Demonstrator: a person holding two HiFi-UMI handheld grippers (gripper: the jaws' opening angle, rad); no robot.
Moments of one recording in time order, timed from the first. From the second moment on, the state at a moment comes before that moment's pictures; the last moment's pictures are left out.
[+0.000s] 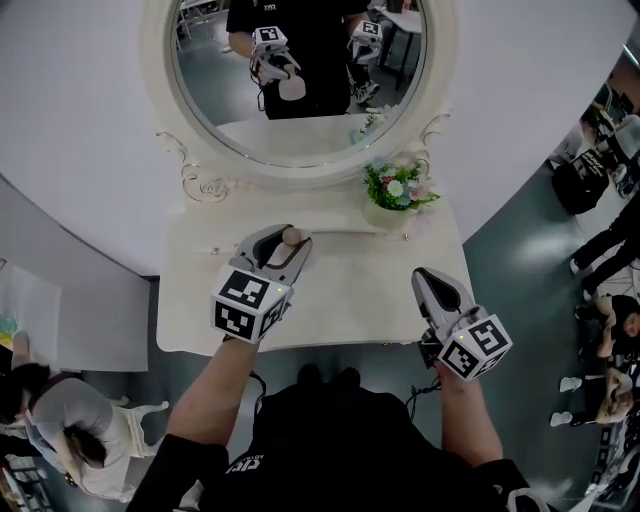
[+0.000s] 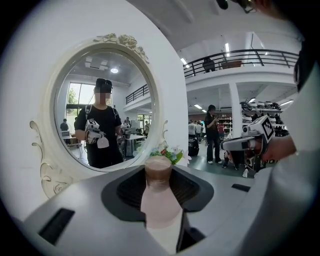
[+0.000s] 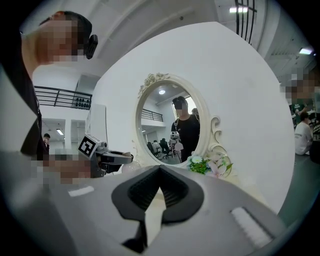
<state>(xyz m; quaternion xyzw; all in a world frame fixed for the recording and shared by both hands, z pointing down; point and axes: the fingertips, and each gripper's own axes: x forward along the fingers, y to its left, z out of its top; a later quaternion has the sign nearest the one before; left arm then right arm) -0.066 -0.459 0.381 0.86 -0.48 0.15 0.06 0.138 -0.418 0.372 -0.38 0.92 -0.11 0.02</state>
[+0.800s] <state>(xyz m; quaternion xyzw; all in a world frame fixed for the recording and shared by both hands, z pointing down) -0.057 -0.457 0.387 0.87 -0.47 0.15 0.07 0.142 -0.414 0.364 -0.38 0.92 -0.08 0.00</state>
